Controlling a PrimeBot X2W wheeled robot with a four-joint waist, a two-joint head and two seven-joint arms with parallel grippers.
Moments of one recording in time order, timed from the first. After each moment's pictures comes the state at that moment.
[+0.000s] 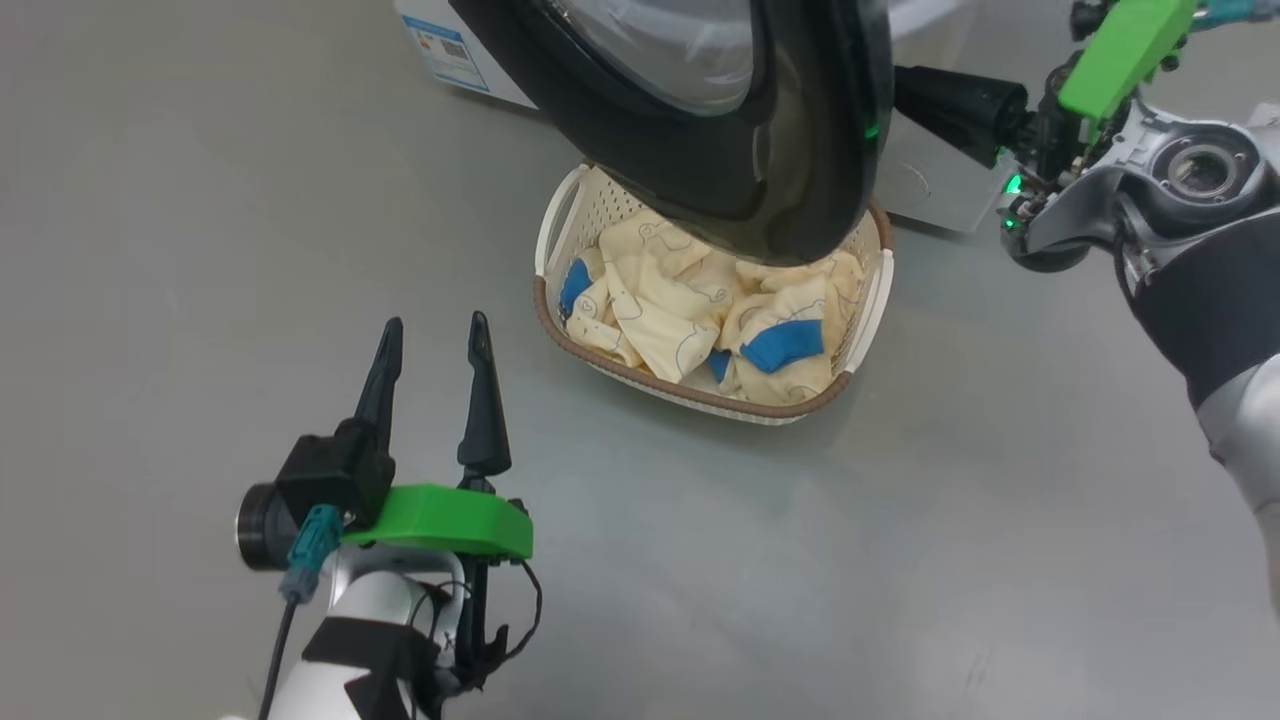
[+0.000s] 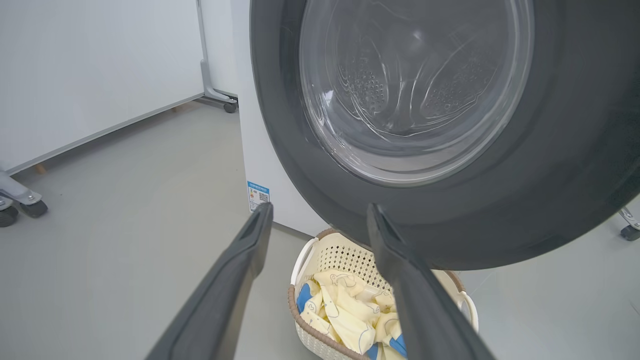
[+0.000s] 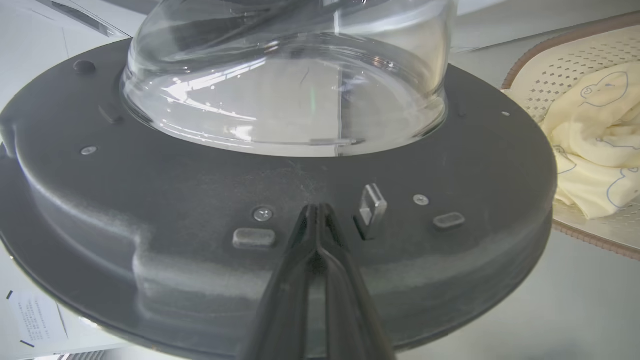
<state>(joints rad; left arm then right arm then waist) -0.36 0.03 -0.37 0.22 -0.35 0.14 -0.26 -1.05 -0.26 0.56 0.75 1.84 0.13 0.67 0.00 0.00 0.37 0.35</state>
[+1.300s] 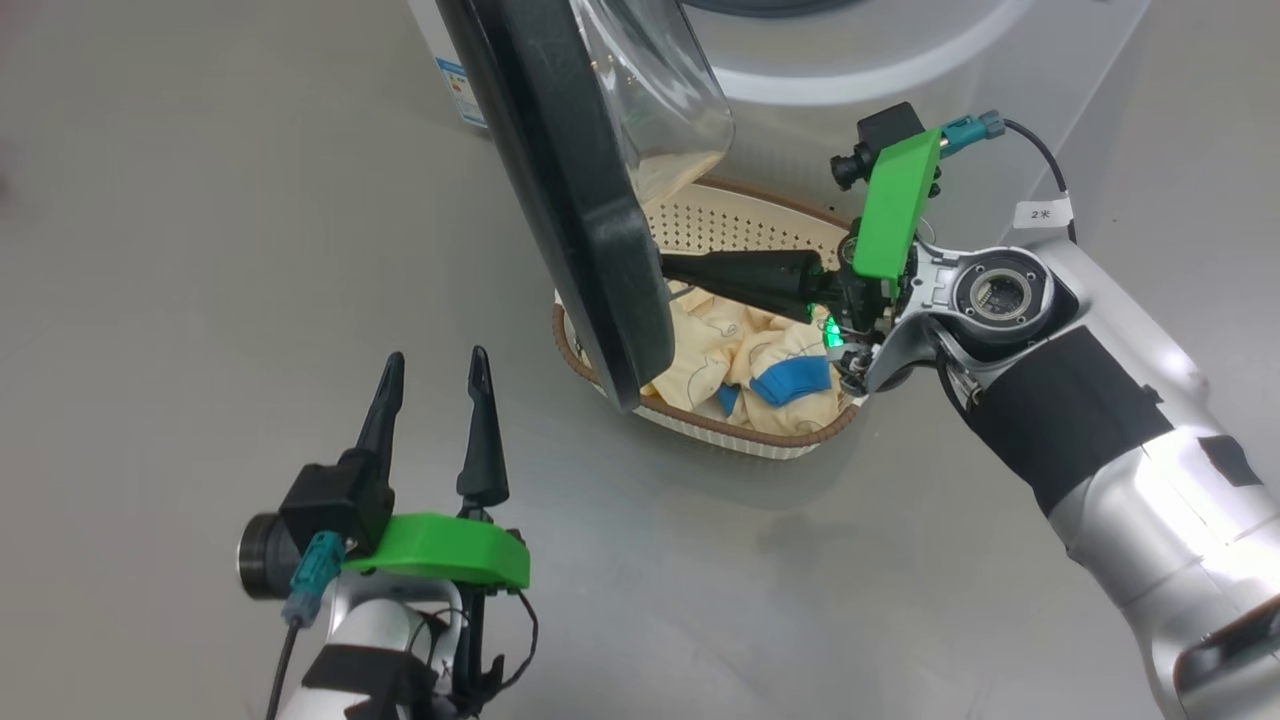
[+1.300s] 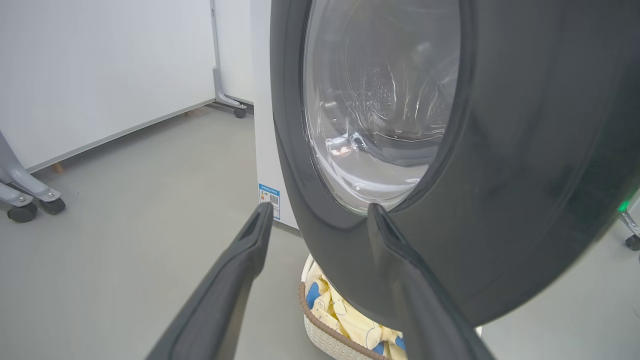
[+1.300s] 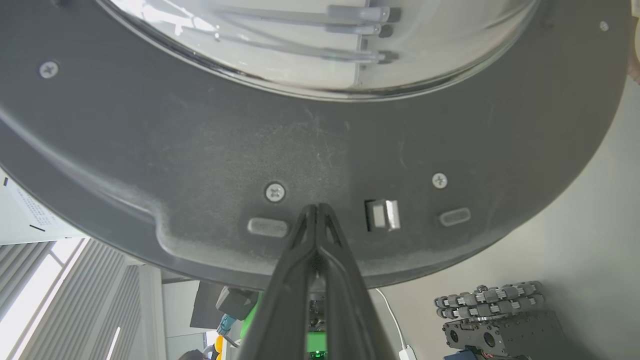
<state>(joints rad) -0.31 0.03 -0.36 0.23 -0.33 0.12 -0.25 -0.90 -0.11 0.64 0.62 1.79 0.13 0.79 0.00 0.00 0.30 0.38</state>
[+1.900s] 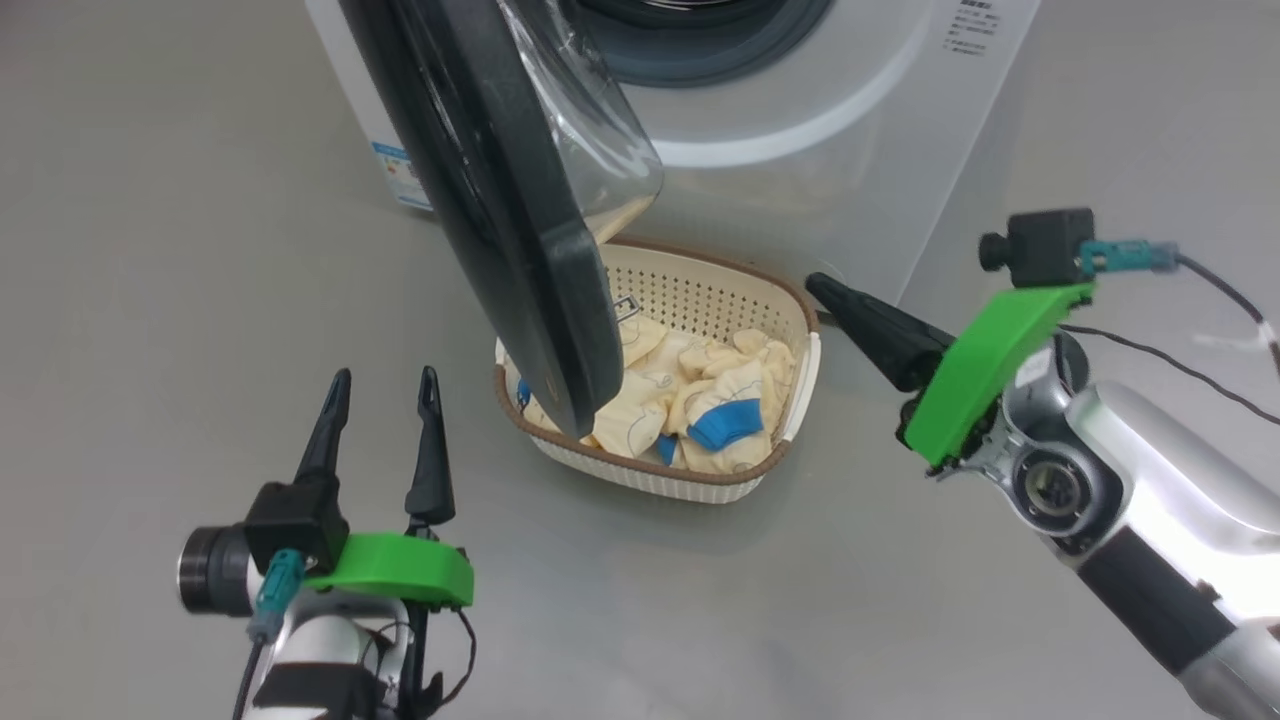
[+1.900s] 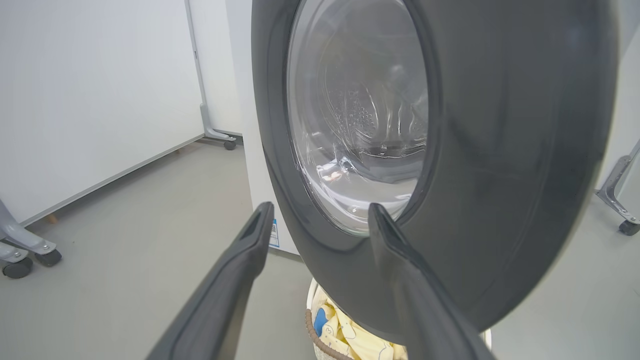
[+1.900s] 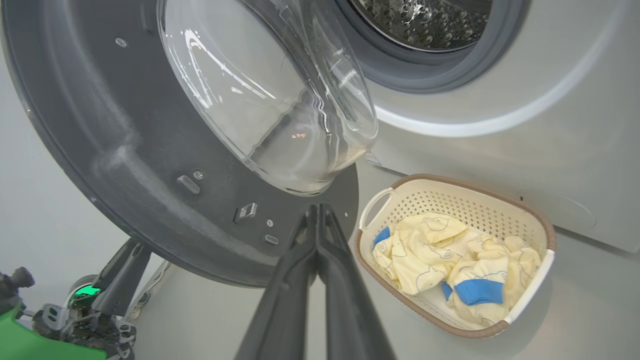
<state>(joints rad) -0.27 0.04 -0.24 0.27 -0.18 0.04 -0.26 -0.65 -0.39 0.78 0.24 1.21 0.13 0.10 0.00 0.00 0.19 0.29</state>
